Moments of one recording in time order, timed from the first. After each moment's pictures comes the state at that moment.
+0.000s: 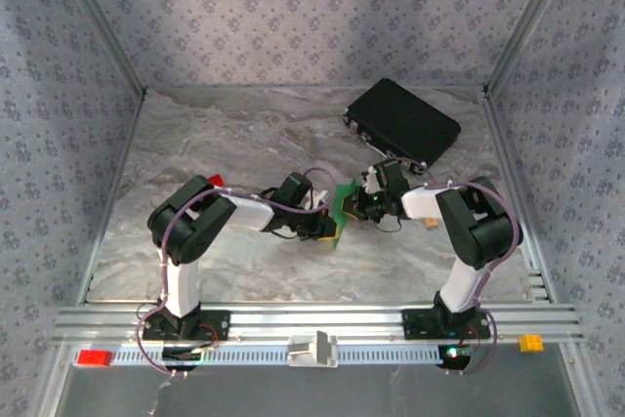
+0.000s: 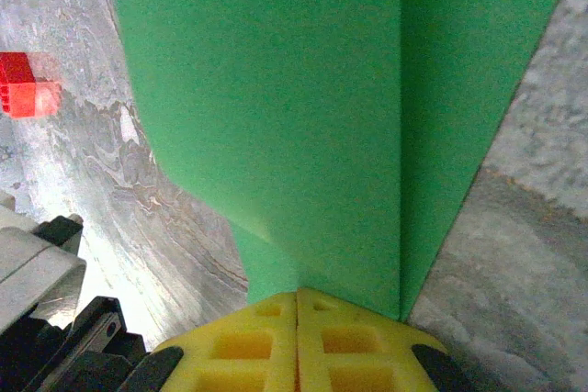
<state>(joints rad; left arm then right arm) -0.78 1.91 0.88 0.15 0.71 -0.79 0.39 1.75 0.72 0.09 -0.59 0.73</state>
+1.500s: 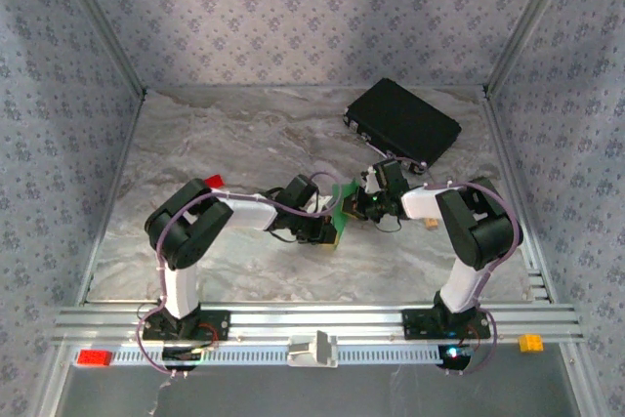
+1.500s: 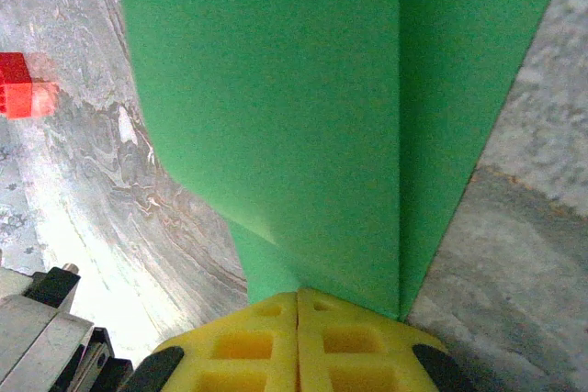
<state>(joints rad) -0.82 1.88 0.91 -0.04 0.64 -0.67 0.39 1.75 0.72 0.09 -0.58 0.73</state>
